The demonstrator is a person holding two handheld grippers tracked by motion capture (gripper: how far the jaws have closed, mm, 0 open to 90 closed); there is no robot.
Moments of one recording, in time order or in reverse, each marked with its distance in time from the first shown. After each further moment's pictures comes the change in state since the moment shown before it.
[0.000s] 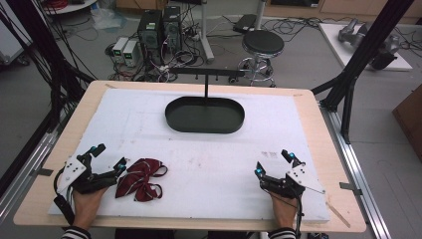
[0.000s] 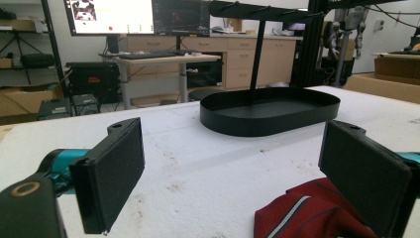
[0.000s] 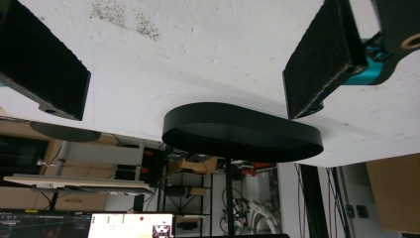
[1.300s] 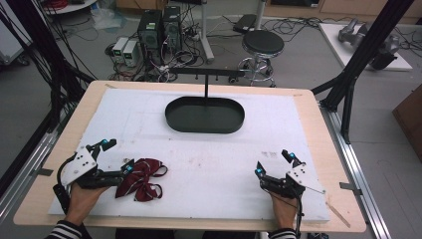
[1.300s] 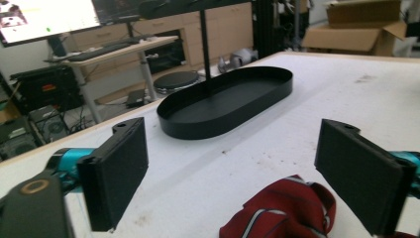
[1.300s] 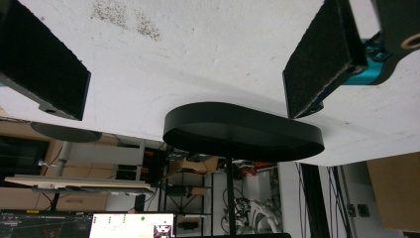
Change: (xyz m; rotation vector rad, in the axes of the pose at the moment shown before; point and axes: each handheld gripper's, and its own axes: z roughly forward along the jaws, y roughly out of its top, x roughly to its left) left arm -0.019 0.047 0.014 0.124 -0.190 0.180; right arm 0.000 0.000 0.000 -0.001 -0.003 0.002
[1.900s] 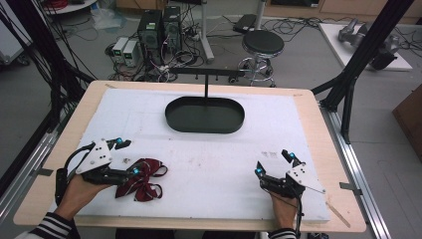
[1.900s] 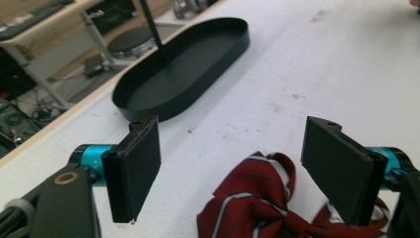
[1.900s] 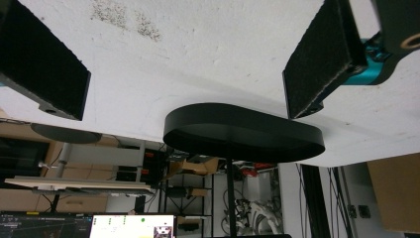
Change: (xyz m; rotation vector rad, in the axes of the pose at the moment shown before) left arm -0.010 0.043 0.018 0.264 -0.196 0.160; right arm 0.000 0.000 0.000 0.004 -0.001 0.000
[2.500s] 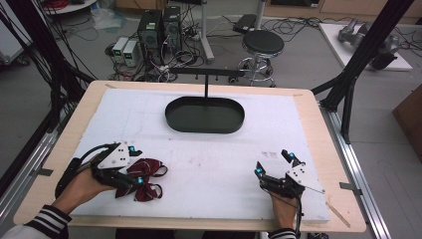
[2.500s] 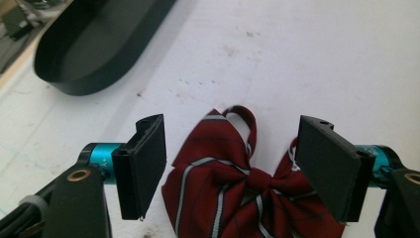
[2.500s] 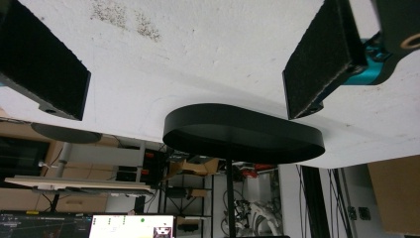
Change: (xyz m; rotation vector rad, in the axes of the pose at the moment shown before) left arm -0.005 0.012 0.021 0.274 -0.197 0.119; right arm 0.001 0.000 0.000 0.001 -0.002 -0.009
